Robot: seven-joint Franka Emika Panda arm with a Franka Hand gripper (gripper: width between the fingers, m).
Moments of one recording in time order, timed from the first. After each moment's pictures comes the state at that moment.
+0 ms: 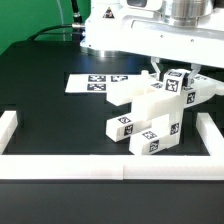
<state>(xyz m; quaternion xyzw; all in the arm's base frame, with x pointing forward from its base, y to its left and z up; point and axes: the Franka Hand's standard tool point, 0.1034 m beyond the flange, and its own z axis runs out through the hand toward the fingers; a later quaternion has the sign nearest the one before) 0.610 0.070 0.113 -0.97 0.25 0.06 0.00</state>
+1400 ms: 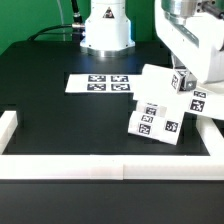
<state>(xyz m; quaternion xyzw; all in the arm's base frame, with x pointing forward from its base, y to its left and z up) 0.610 0.086 0.114 -0.74 0.68 0.06 -0.01</state>
